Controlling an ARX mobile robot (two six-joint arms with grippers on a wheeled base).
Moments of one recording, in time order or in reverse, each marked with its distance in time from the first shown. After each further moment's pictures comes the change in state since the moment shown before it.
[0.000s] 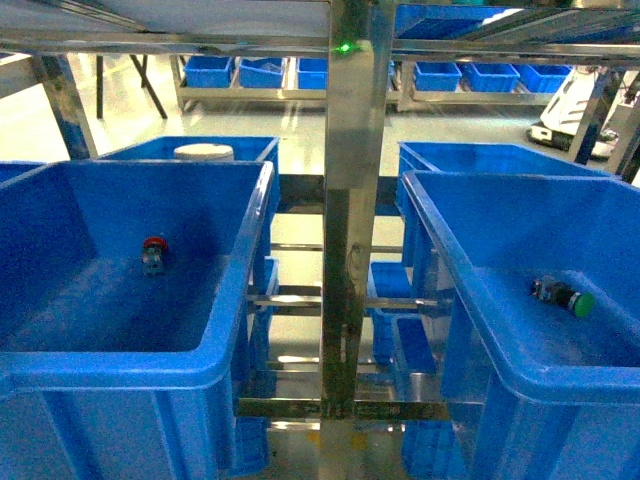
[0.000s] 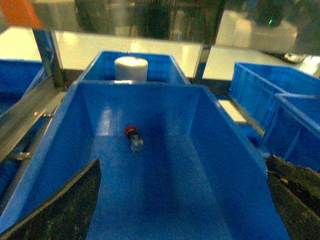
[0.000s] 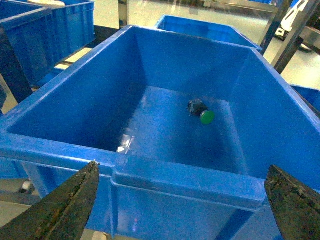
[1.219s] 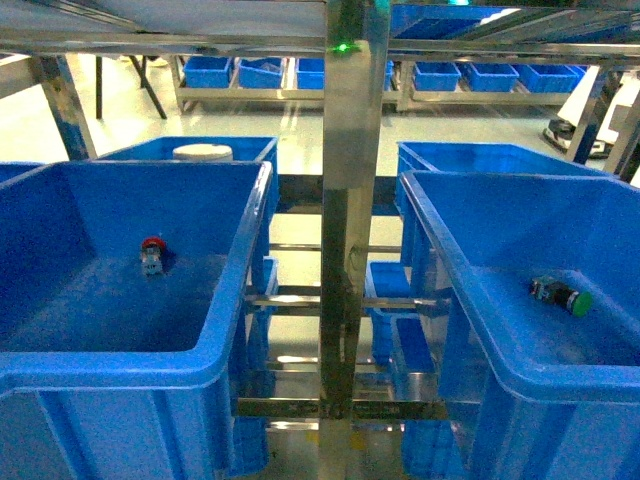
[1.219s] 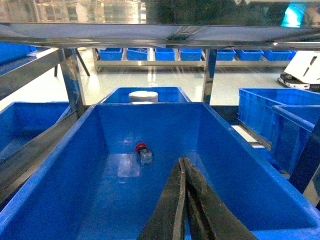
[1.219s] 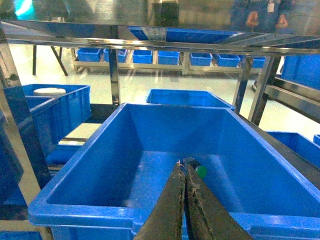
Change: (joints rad) left arm -0.198 -0.591 -0.420 0.046 -0.280 0.036; right arm 0.182 -0.497 -0.090 -0.101 0.239 0.170
